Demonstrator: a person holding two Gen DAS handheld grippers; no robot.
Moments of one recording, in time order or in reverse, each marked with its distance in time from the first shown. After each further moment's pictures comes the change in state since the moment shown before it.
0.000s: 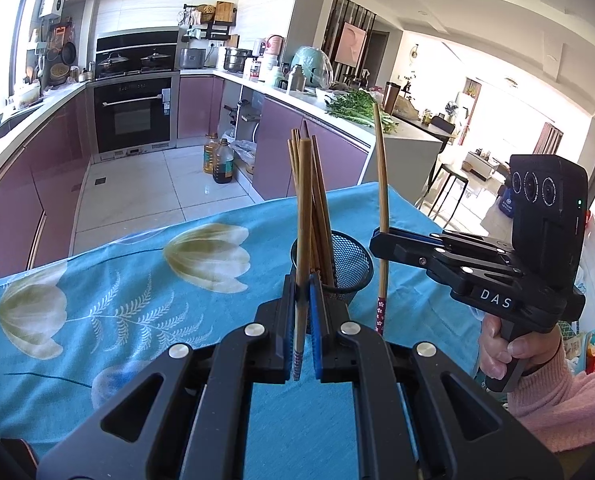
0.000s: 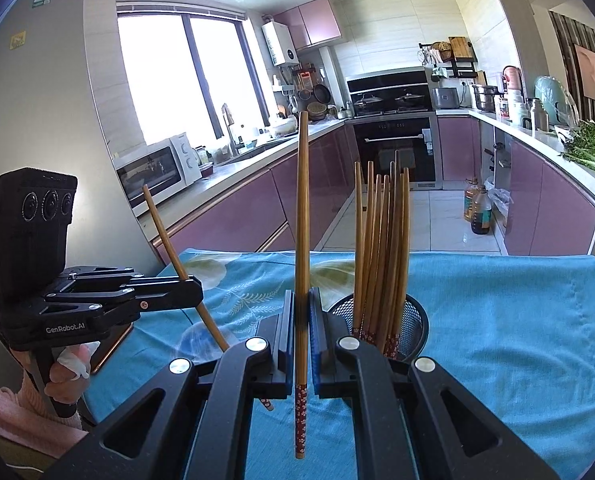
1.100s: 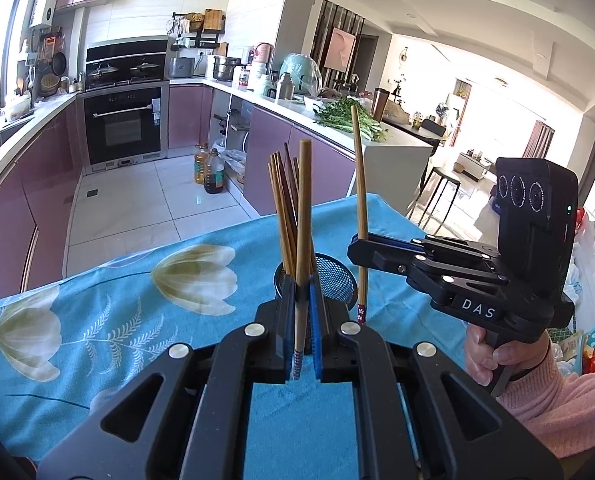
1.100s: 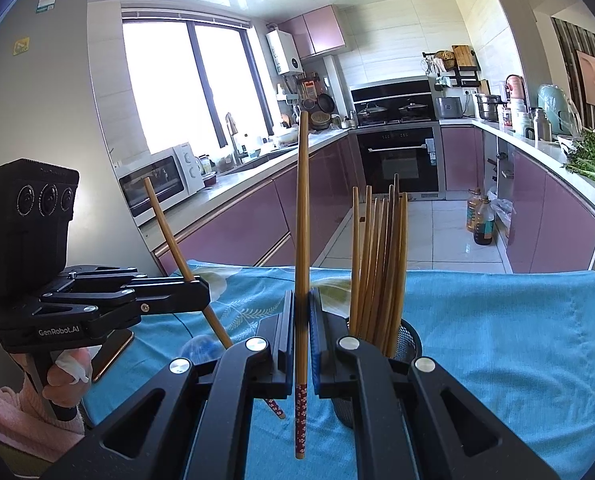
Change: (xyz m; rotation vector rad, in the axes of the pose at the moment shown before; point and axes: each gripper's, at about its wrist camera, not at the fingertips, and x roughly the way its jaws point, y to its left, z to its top) left arm -0.002 -0.013 0.021 0.029 -0.024 -0.027; right arm -0.003 -0.002 0.011 -0.013 -0.033 0.012
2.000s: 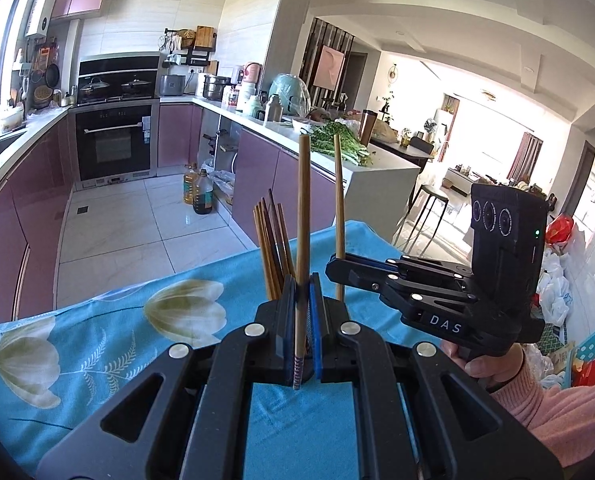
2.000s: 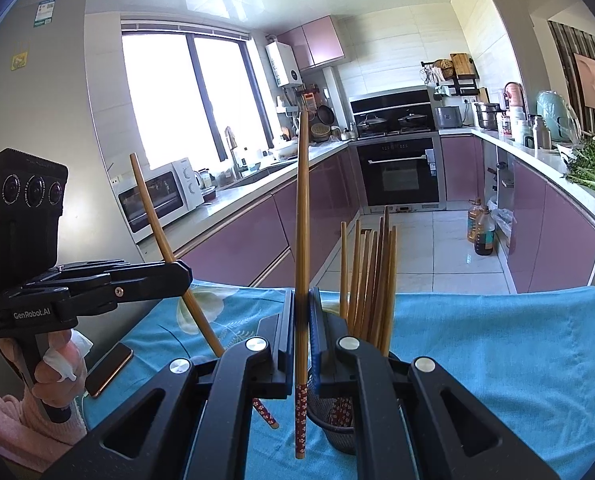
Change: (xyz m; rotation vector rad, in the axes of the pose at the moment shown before) left arm -0.015 -0.011 0.034 0.007 -0.072 -0.044; right arm -0.001 -0.012 0.019 0.009 -0.047 0.010
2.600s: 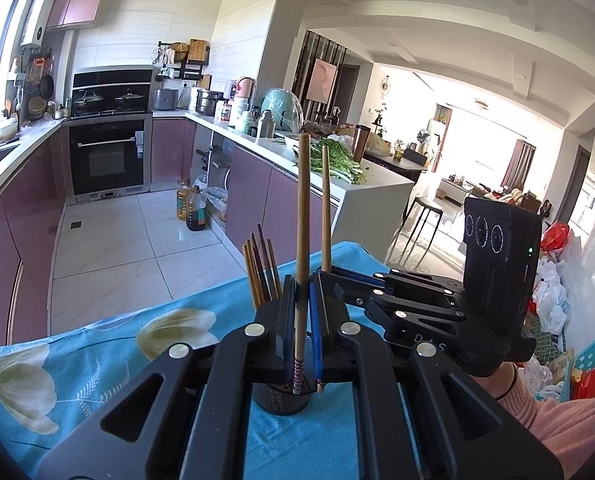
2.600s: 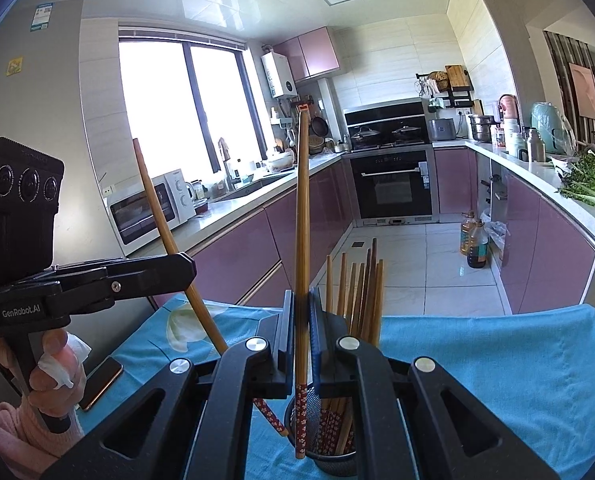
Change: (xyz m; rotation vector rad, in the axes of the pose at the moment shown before) left arm 0.006 -0.007 0.017 0.014 -0.049 -0.022; right arm 0.001 -0.003 0.015 -0.011 -0.043 -0.033
